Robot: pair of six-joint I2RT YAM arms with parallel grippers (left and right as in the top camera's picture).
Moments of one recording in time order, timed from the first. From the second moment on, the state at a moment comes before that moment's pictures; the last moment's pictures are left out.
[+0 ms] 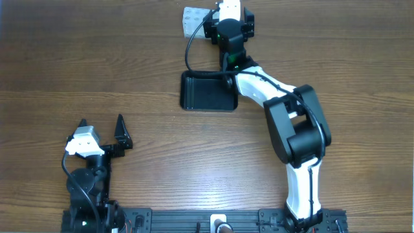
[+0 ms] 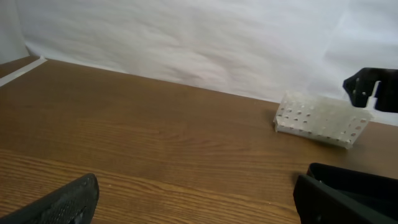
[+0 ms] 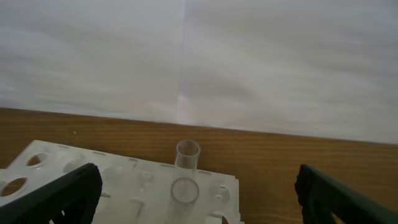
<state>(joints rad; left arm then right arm) 0.05 0.01 0.01 -0.07 -0.03 -0.18 0.41 2.19 1.43 0.51 0.43 0.00</state>
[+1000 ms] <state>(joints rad) 0.05 0.01 0.01 -0.07 -0.03 -0.18 0.43 2.27 1.50 0.46 0.50 0.03</state>
